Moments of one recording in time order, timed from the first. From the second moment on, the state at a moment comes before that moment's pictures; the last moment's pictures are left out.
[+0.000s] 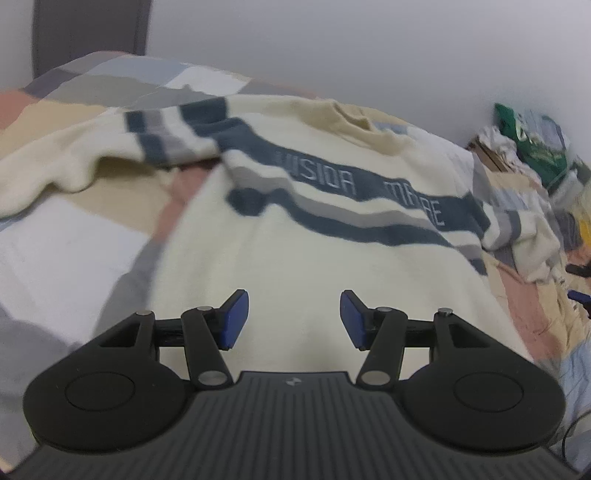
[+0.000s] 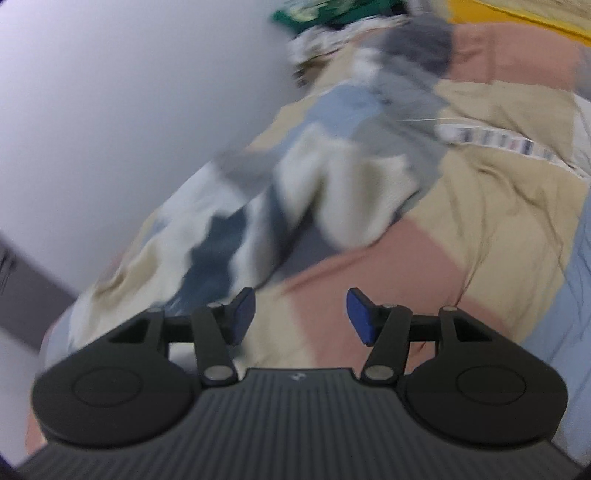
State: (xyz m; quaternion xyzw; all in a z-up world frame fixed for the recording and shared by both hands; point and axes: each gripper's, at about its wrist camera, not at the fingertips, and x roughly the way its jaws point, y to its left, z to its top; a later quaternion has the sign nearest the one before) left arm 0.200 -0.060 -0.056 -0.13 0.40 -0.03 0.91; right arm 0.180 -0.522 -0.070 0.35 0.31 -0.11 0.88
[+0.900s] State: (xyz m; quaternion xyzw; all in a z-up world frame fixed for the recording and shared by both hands) left arm 0.261 -0.087 -0.111 -0.12 0.41 -0.01 0.90; right arm 0.306 -0.644 -0.170 0.37 0.19 -0.22 0.88
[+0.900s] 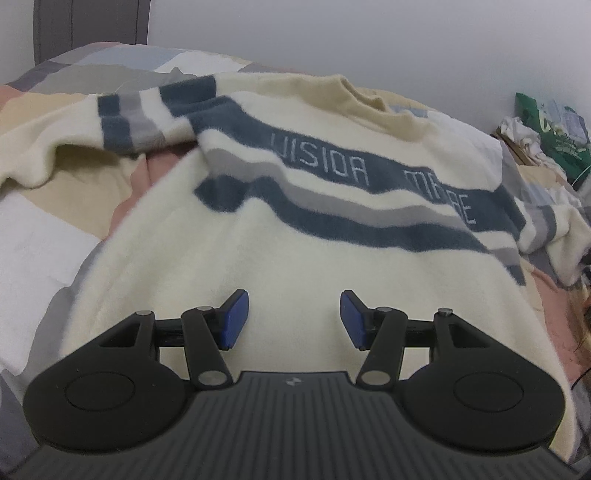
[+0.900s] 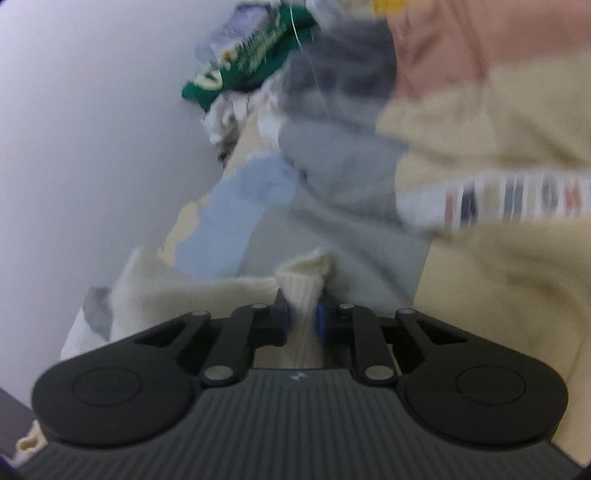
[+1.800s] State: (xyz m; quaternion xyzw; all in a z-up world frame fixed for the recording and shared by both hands) left arm 0.250 -0.050 -0.118 -0.17 0.44 0.01 0.88; right arm 0.258 -0.598 0.036 0.19 0.08 -0.22 0.95
